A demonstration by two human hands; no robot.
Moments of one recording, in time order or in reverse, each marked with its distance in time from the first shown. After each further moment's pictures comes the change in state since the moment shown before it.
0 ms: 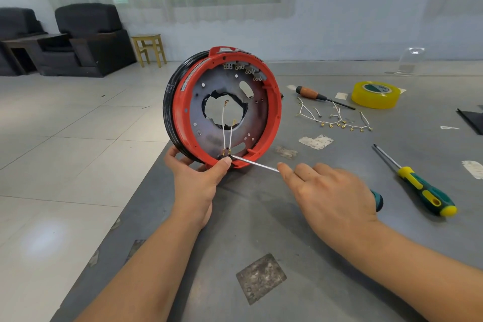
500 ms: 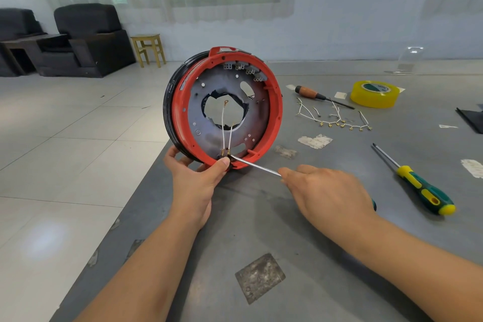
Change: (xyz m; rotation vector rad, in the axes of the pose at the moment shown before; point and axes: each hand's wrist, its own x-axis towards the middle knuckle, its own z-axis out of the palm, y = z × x) left_hand -0.001 0.004 -0.001 -0.062 -0.012 -0.039; right_hand 0.002 0.002 0.013 0.274 -0.215 0.118
